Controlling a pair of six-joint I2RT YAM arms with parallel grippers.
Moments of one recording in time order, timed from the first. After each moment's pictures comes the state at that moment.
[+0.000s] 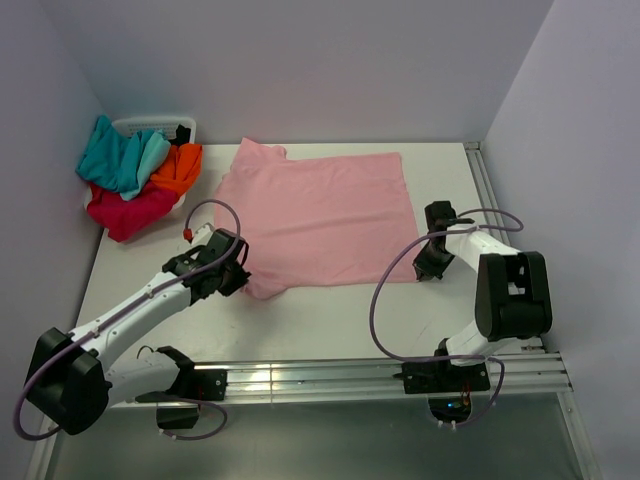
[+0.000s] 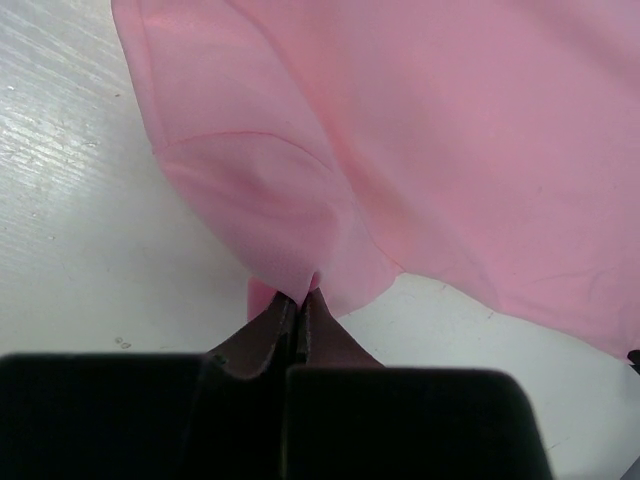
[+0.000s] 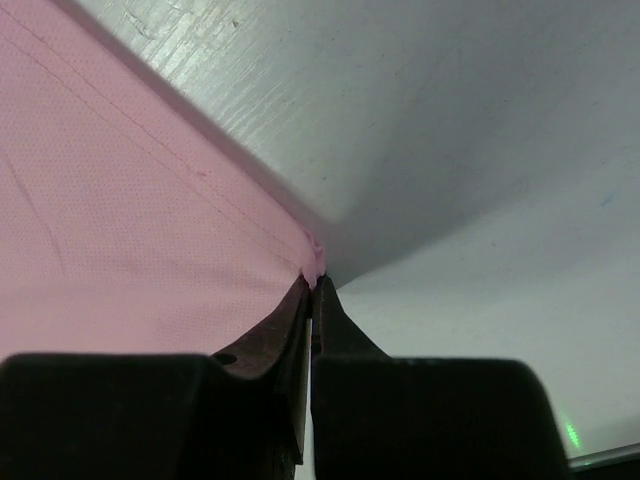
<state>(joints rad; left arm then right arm) -0.58 1.12 0.72 -0.62 -0.26 -1.15 0.02 1.54 0.83 -0.66 0.11 0.75</state>
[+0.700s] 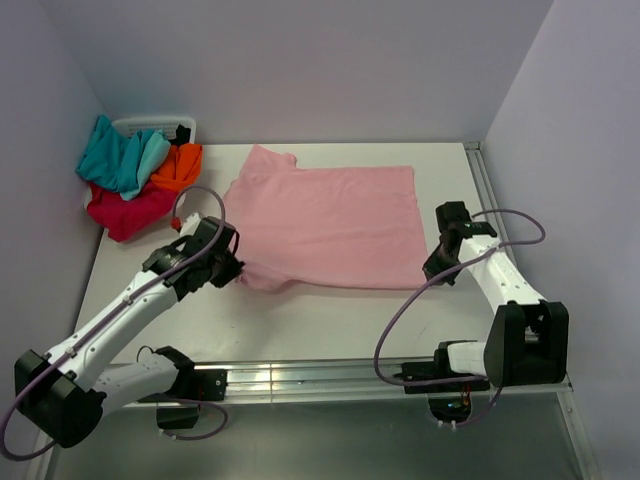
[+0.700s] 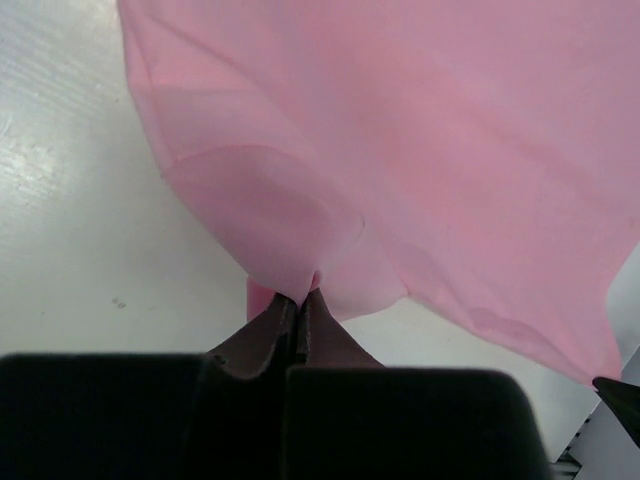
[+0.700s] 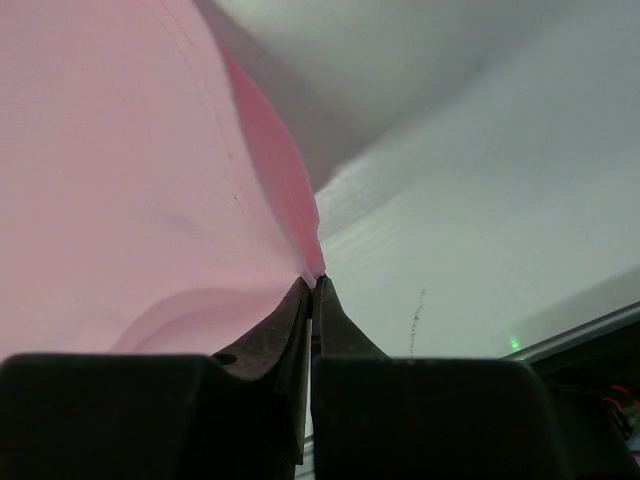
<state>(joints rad) -0.57 1.03 0.87 -0.81 -0.26 -1.16 0.01 1.27 0.83 -0.92 0.13 0.76</state>
